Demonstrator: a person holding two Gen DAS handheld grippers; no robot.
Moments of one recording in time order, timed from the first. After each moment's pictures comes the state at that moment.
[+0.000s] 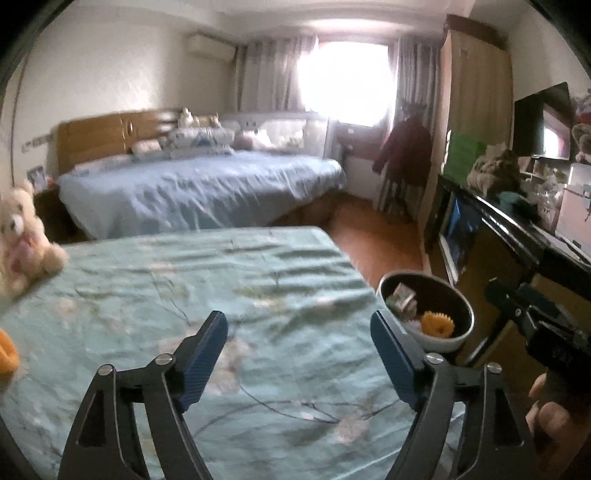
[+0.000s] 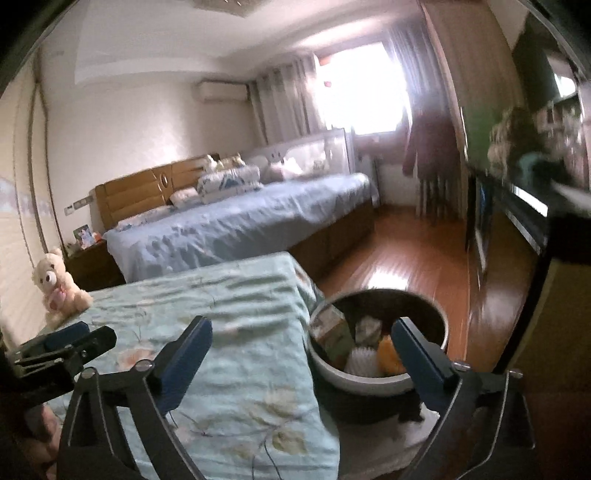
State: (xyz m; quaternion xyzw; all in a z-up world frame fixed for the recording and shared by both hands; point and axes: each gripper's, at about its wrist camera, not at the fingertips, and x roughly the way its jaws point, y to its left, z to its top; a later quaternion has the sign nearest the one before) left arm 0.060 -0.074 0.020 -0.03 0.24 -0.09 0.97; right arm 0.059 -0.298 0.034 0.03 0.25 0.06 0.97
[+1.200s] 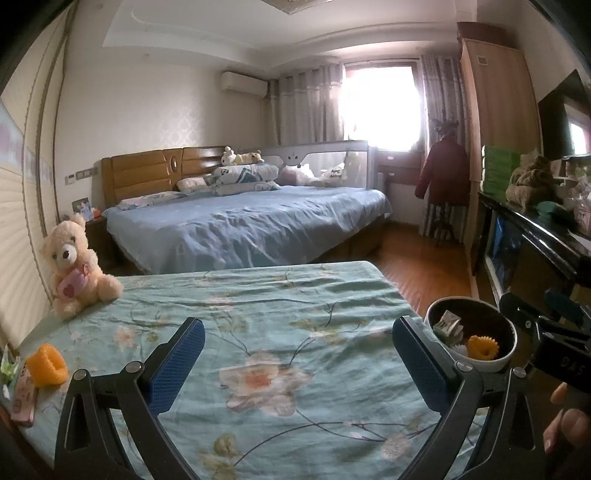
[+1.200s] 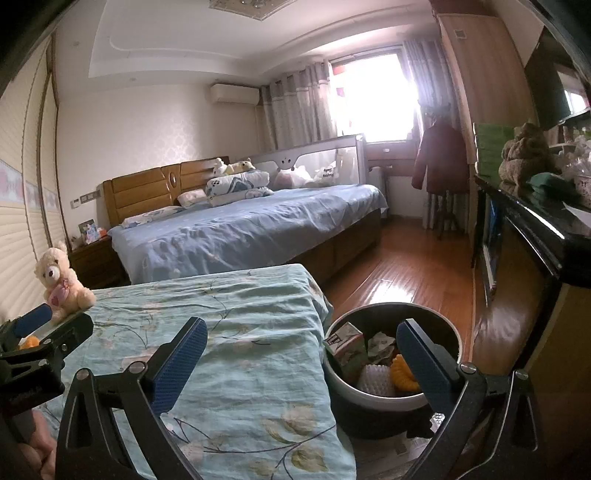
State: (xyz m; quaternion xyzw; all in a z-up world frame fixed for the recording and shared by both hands) left arm 0.044 -0.073 0.022 0.01 0.19 0.00 0.98; right arm 0.067 -0.279 0.028 0.02 0.26 0.07 0.96
